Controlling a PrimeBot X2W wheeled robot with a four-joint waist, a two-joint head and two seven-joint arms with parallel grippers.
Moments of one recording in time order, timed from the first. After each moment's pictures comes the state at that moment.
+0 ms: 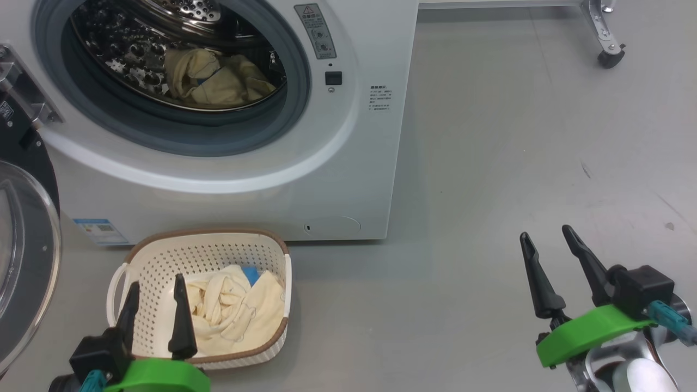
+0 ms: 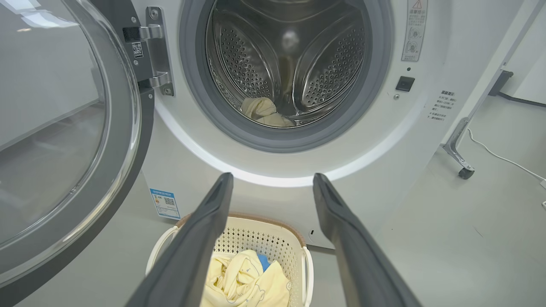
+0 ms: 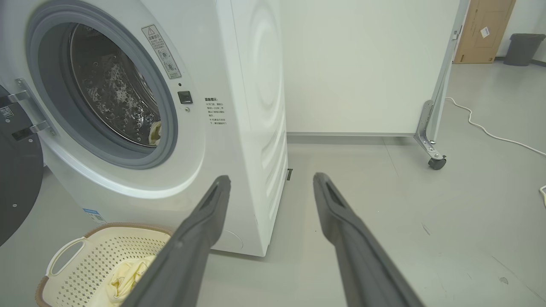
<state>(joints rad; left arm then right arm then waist) -0.02 0.20 -0.21 0.12 -0.38 0.21 -0.22 0.04 -0.04 0.02 0.00 0.14 0.13 -0.10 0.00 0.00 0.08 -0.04</state>
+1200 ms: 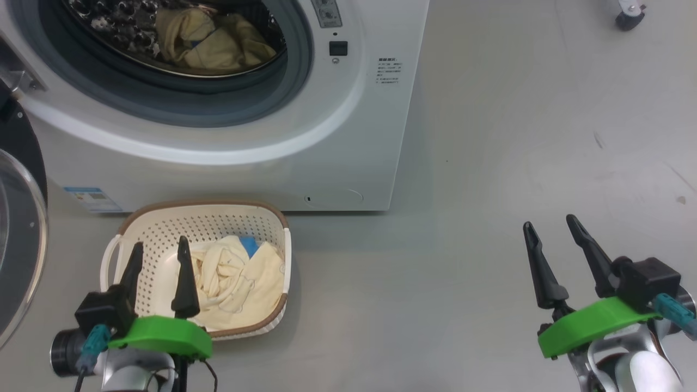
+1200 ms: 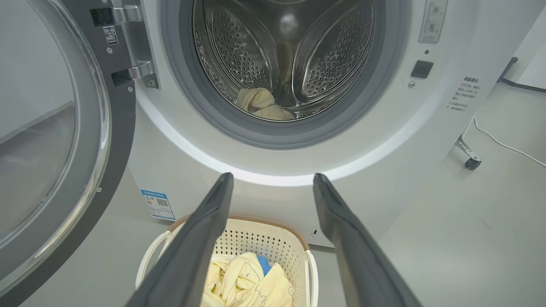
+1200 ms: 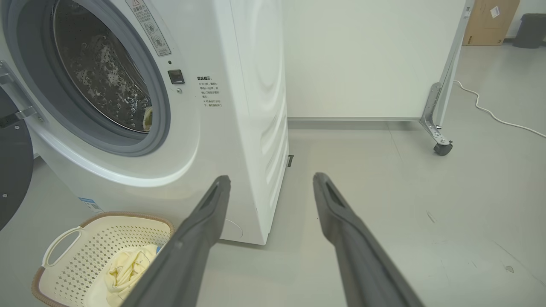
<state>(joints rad) -0.15 0.20 -0.24 0.21 -0.39 0.19 -0.23 0.03 -0.04 0.01 -0.03 0.14 0.13 -0.10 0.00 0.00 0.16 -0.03</state>
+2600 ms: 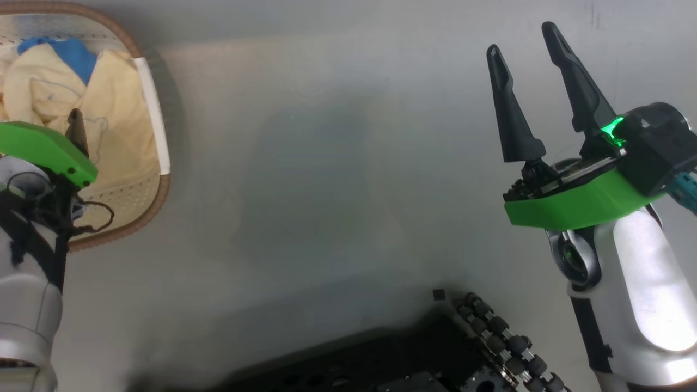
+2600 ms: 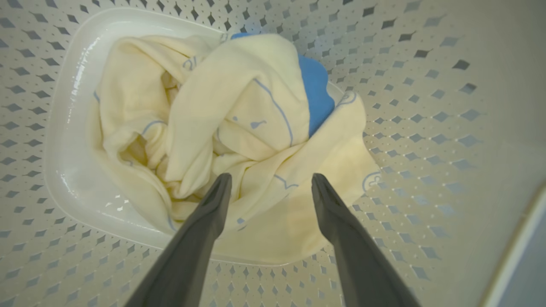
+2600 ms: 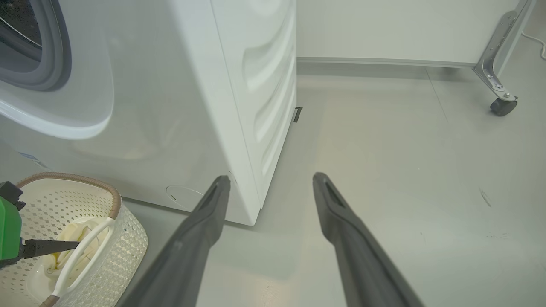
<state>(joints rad) -1.03 0.25 -0.15 1.23 -0.63 -0.11 0.02 -0.43 -0.04 0.16 -0.05 0.15 0.13 -0.23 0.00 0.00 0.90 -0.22</state>
